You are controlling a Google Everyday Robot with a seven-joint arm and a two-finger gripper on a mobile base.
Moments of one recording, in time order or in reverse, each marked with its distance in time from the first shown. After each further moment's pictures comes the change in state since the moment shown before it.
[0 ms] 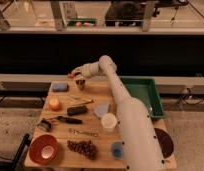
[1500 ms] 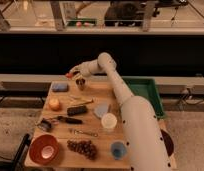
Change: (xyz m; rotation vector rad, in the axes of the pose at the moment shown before) arm -0.027 0.000 -0.010 -0.025 -0.018 -0.079
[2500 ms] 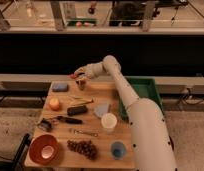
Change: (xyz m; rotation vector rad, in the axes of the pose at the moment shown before) arm 0.012 0.010 -0.019 0.026 0.008 0.053
